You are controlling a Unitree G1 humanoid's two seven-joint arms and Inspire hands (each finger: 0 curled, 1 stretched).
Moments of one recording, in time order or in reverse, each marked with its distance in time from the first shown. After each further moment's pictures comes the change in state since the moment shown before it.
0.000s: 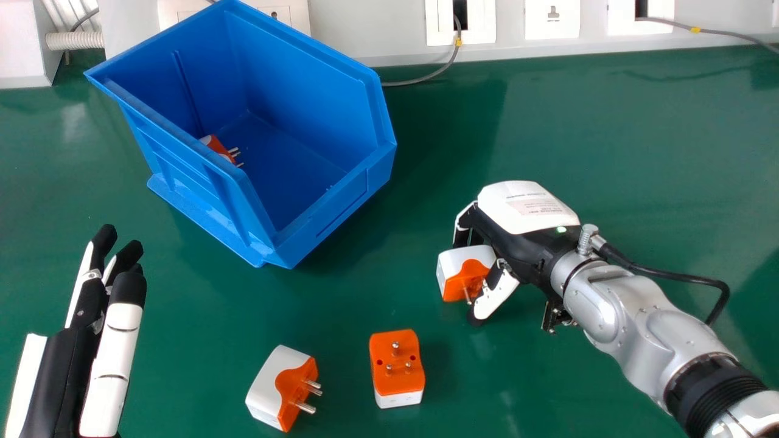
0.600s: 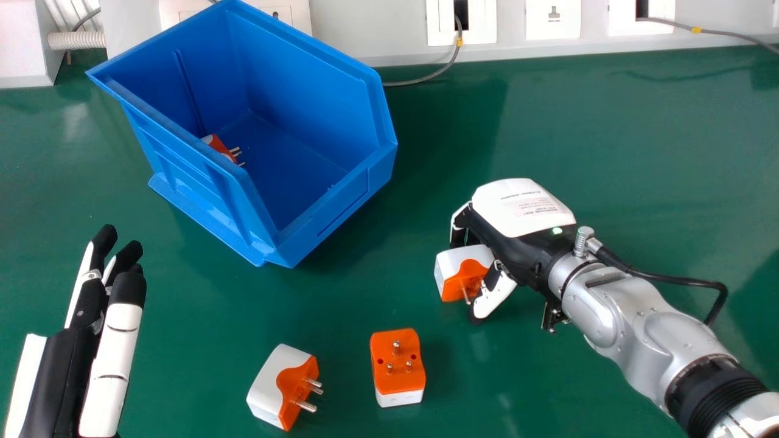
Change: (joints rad) left arm 0.002 0.000 0.001 0.000 0.002 0.001 0.000; right arm 0.004 -0.008 0.021 -0.007 -0.036 -0.012 -0.046
